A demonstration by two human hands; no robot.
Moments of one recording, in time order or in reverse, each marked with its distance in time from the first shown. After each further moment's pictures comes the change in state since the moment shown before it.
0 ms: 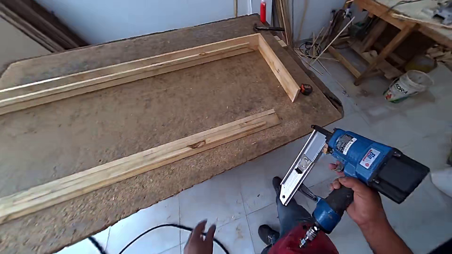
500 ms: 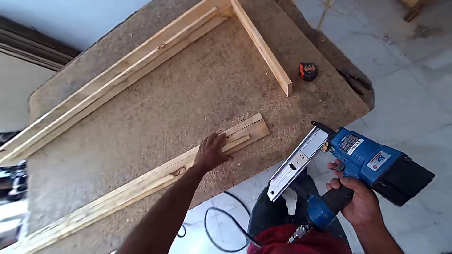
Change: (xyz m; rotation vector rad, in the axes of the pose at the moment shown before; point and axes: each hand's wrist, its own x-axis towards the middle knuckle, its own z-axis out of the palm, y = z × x) left_hand 0.326 0.308 0.049 0.833 -0.156 0.561; right_hand 0.198 0.048 -0.053 0.392 0.093 0.330
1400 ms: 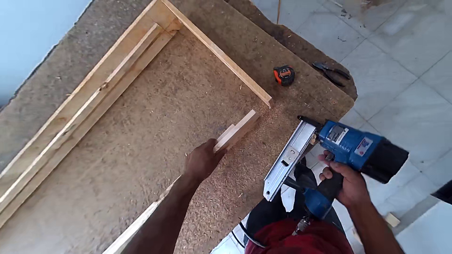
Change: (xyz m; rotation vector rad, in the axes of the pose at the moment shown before) left_hand 0.108 0.081 -0.118 0.050 -0.211 0.014; right_hand 0.053 0.012 0.037 0.042 0.144 -0.062
